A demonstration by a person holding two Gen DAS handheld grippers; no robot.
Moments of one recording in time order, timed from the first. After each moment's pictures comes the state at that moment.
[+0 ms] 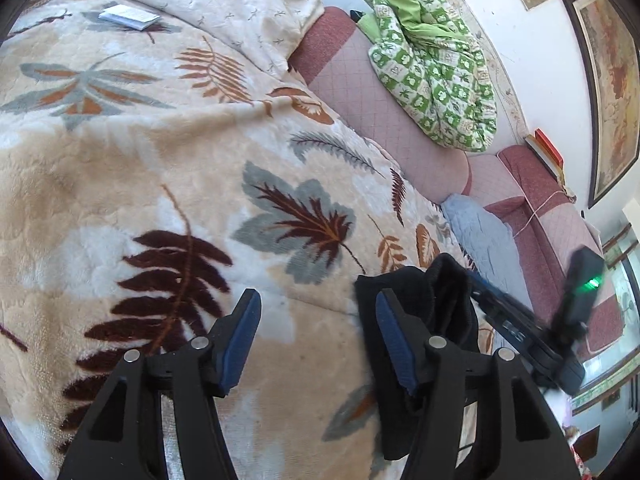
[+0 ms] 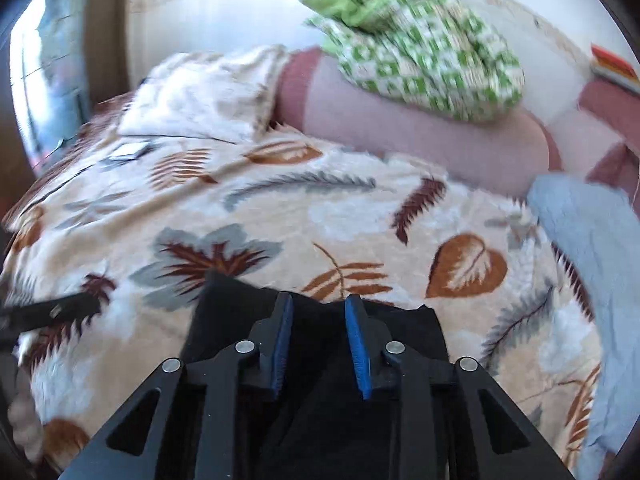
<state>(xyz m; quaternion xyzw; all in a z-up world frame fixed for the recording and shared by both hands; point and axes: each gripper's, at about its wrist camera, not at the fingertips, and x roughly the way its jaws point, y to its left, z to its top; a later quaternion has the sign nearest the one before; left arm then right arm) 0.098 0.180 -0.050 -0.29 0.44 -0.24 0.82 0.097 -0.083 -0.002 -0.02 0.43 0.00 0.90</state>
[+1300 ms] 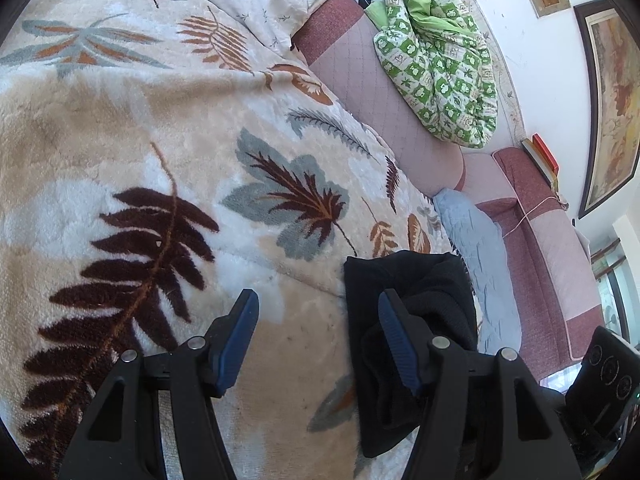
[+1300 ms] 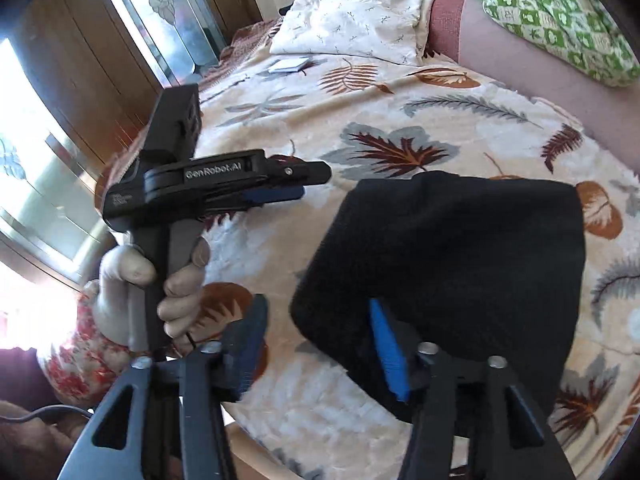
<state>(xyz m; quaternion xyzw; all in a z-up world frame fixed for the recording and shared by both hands) 0.095 0.171 -0.063 -0.31 0.46 -0.25 0.80 0.003 -0.035 0.014 0.01 0.52 0.26 0.81</state>
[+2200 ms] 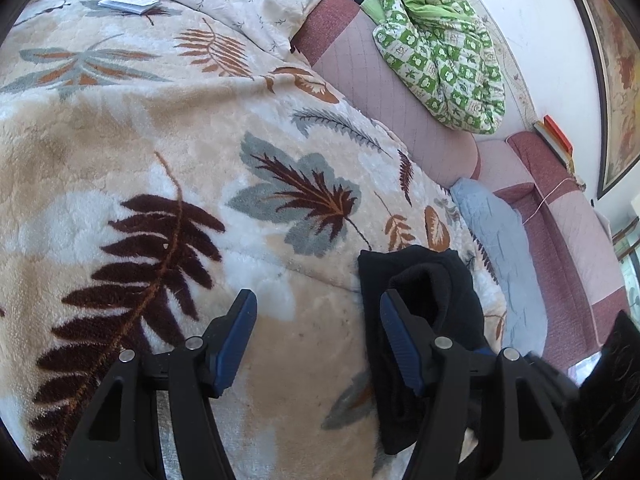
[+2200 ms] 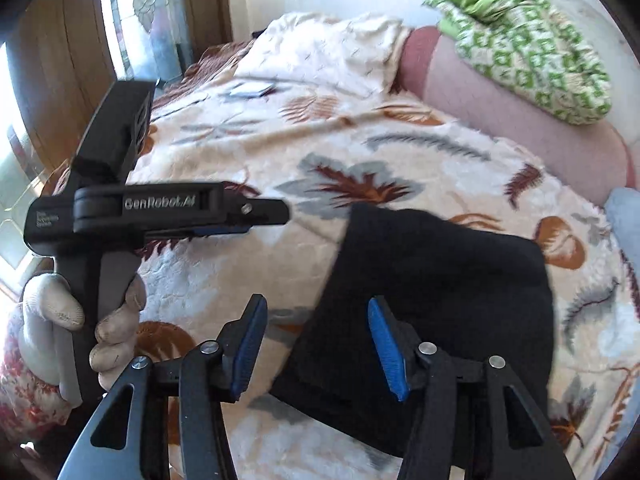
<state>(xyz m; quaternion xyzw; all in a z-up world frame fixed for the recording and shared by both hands) 0.090 0.161 -0.058 -0.26 0.46 -0.23 0.82 0.007 -0.016 -0.003 -0.06 0.45 0.17 0.87</state>
